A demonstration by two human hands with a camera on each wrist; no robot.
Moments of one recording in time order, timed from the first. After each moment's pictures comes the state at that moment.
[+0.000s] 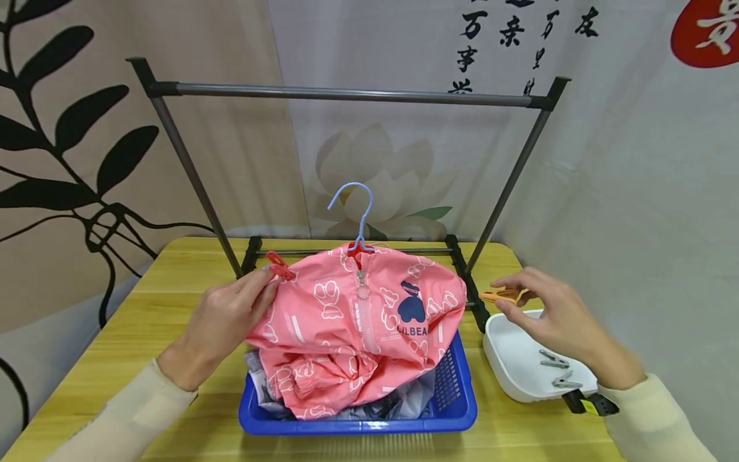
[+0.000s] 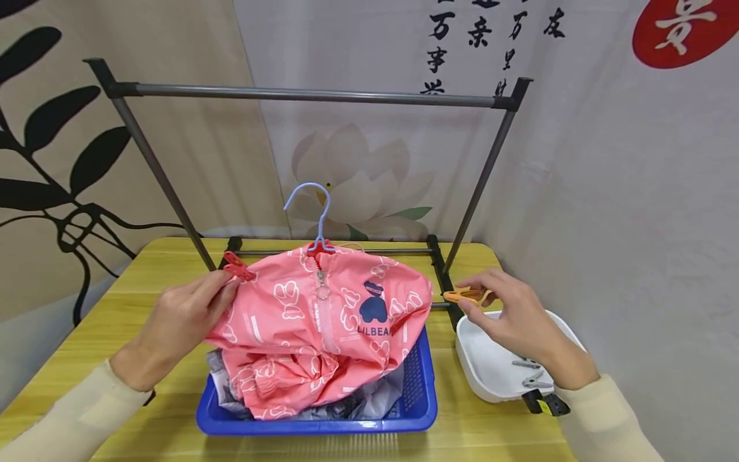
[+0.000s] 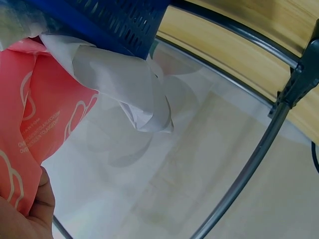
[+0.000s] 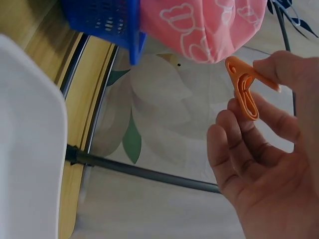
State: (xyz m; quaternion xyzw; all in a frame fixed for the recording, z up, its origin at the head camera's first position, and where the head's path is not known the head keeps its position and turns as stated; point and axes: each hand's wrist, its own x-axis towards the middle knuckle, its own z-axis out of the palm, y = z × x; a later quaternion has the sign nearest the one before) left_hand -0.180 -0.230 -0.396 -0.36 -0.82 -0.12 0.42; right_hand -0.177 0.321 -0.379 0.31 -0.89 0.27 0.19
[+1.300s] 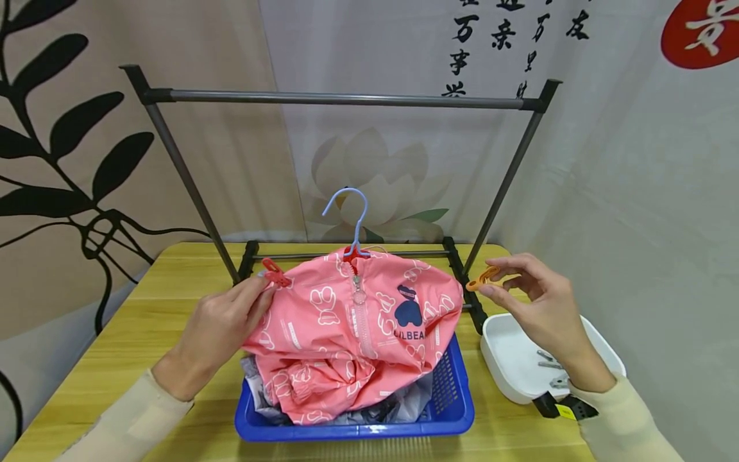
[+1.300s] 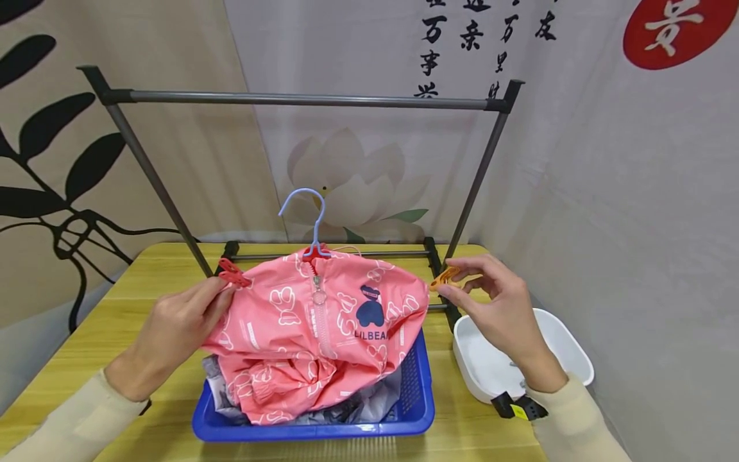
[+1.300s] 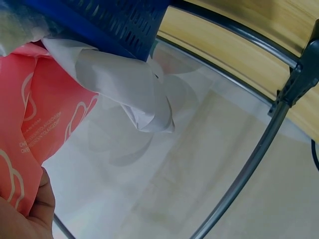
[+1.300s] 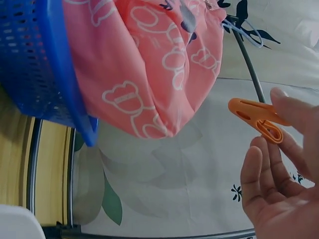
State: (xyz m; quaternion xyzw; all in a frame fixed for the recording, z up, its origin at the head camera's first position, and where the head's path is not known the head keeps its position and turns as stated) left_hand -0.178 -0.231 -0.397 -0.35 -0.83 -0.12 0.42; right_hand -0.172 0.283 -0.366 0.23 -0.83 0.45 0.24
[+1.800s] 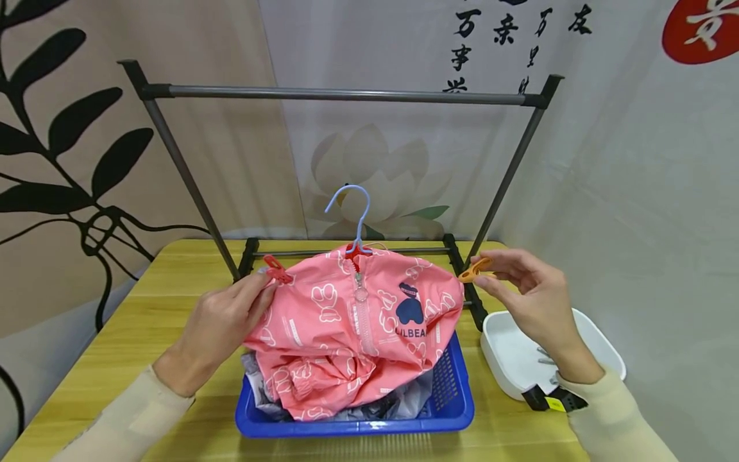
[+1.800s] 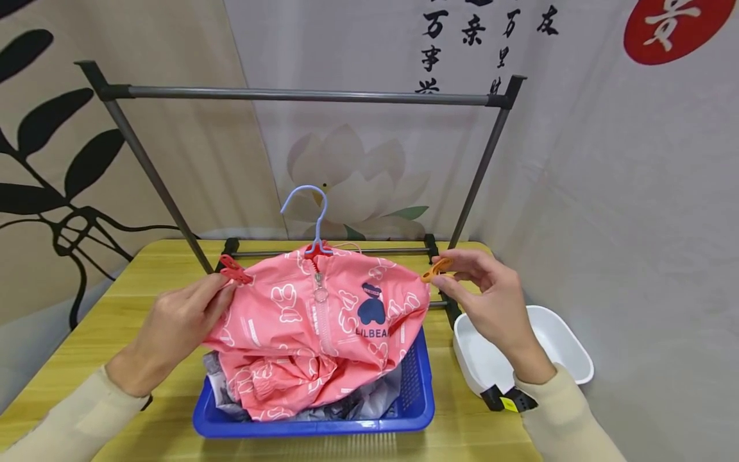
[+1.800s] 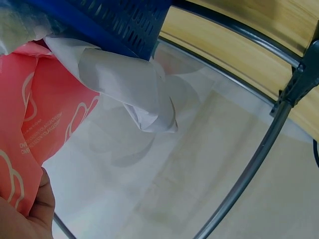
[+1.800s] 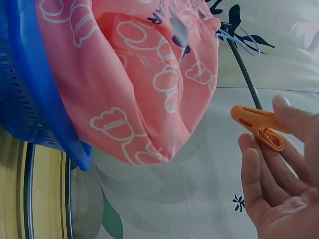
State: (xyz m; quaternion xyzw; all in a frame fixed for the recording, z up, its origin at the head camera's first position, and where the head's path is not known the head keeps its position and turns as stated) left_hand -0.179 -0.231 -0.395 -0.35 -0.83 -0.12 0.42; right_hand -0.175 0.267 -0.360 0.23 -0.82 0.48 0.24
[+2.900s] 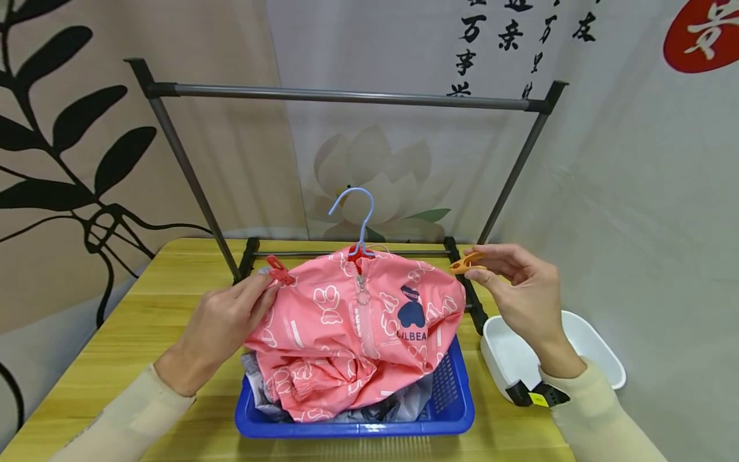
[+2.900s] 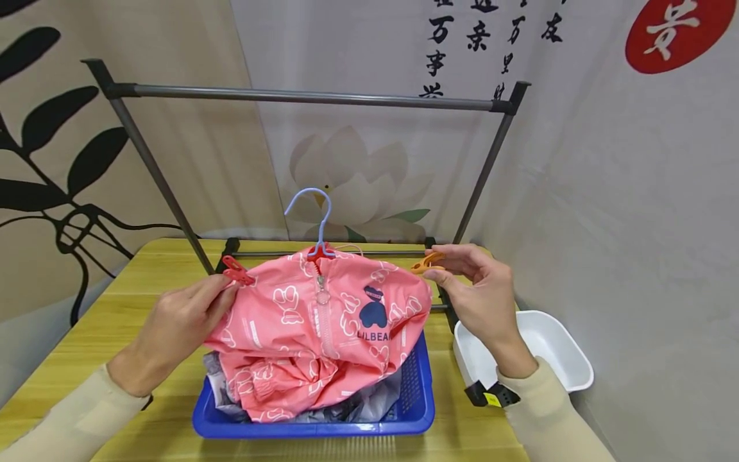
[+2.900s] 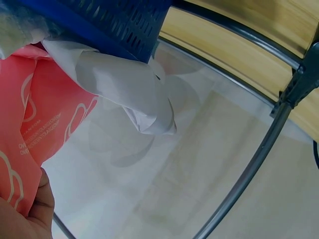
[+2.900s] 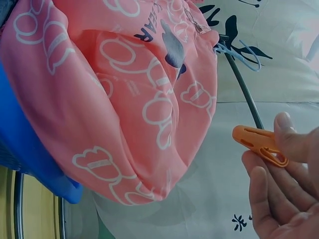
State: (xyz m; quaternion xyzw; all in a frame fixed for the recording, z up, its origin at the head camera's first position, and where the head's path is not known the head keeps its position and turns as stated) left_hand -0.179 -0.231 -0.395 -0.36 -0.83 -0.12 0.42; right_hand -0.186 0.242 -0.352 0.22 -0.77 0.53 0.27
